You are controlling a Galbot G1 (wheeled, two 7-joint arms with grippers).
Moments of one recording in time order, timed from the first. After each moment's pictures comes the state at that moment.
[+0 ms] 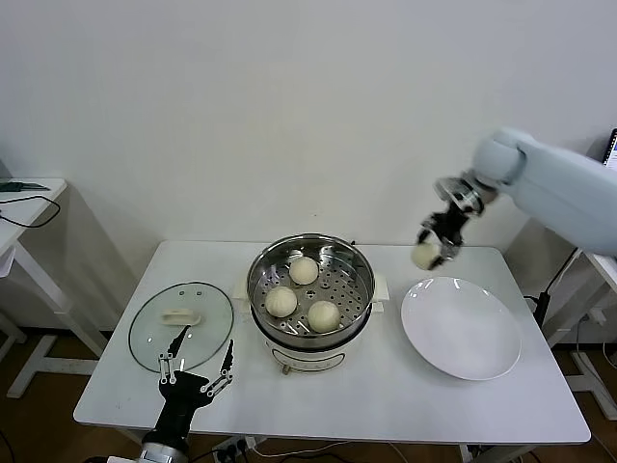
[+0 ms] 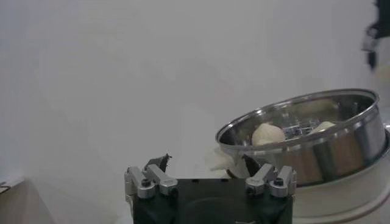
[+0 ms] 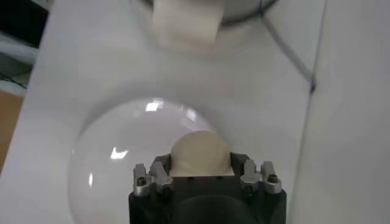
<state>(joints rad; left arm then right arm) 1.76 -1.35 -0.50 -2.20 0.20 -0.08 -0.04 0.66 0.94 -1.30 1.10 0.39 -0.06 -1.31</state>
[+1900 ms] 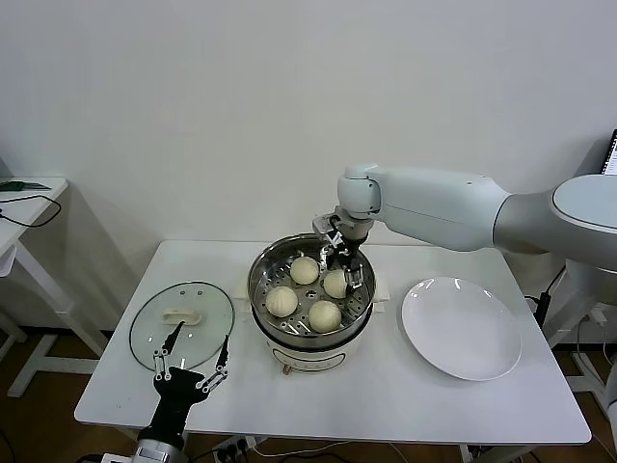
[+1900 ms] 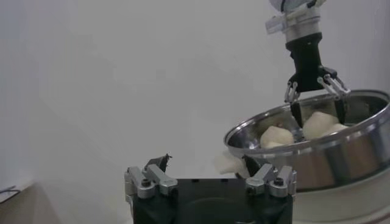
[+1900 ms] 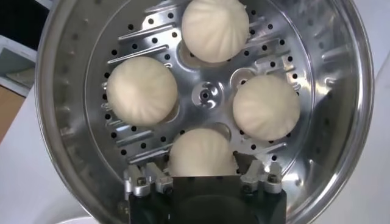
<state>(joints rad) 1.75 -1.34 -0.52 -2.19 0.20 -0.08 -0.04 0.61 1.23 -1.46 1.10 0.41 -0.19 -1.12</state>
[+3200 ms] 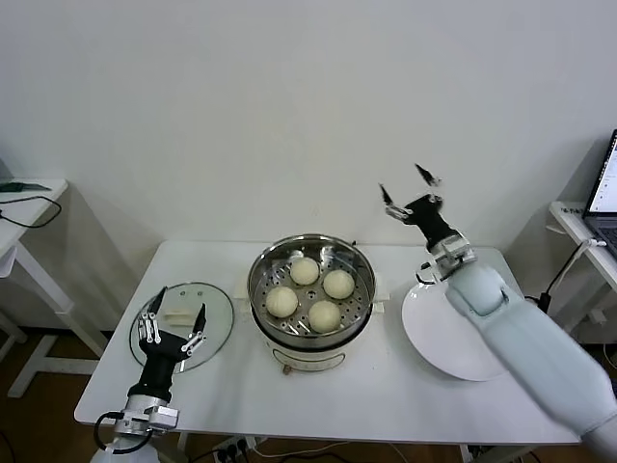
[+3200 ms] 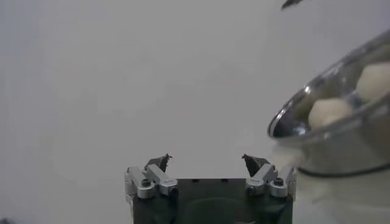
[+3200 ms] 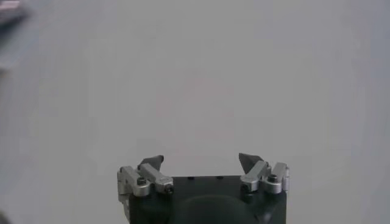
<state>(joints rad) 1.50 -1.27 -0.56 -1.96 0.64 -0.10 -0.15 -0.72 0.90 0.07 1.44 0.36 0.32 0.21</state>
